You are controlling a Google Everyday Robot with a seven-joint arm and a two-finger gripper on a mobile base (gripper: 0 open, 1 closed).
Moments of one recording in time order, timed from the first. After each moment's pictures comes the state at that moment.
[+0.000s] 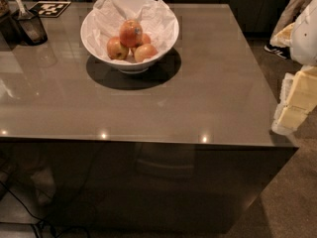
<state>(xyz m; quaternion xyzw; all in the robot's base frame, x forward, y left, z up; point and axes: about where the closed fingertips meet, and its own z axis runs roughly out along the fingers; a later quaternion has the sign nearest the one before) 0.438 -0.217 0.976 -0.60 0.78 -0.03 0.16</state>
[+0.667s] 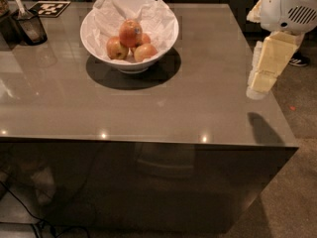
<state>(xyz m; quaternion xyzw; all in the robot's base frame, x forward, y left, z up) 0.494 -0.182 0.998 -0.62 0.76 -0.04 0.16</state>
